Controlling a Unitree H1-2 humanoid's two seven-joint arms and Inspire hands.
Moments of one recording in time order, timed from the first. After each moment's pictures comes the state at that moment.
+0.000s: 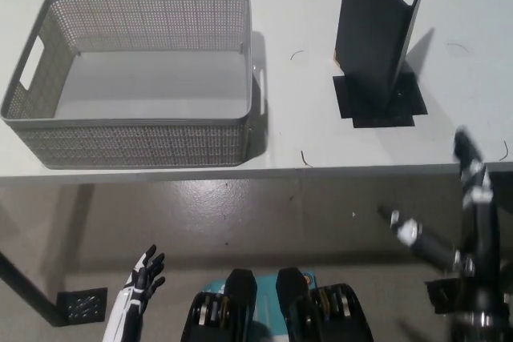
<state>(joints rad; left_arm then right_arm) 0.09 0.06 0.00 0.17 0.02 -0.26 -0.01 -0.14 0.02 -0.02 -0.12 -0.28 -0.34 -0.19</state>
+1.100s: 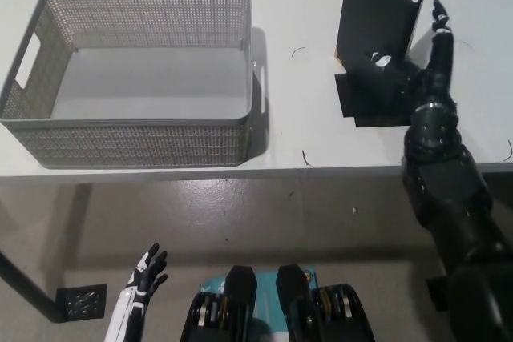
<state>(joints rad) 0.09 0.06 -0.01 0.17 0.04 -0.30 -0.01 -1.03 -0.06 -0.22 1.19 -0.21 -0.21 -0.41</state>
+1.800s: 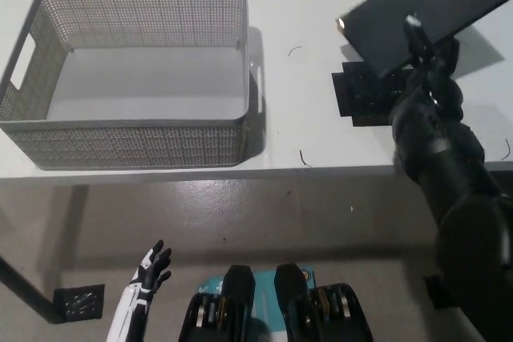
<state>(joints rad) 0.08 0.07 -0.02 0.18 0.04 -0.30 -0.03 -1.20 -0.04 -0.61 1.32 0.18 -0.21 -0.38</state>
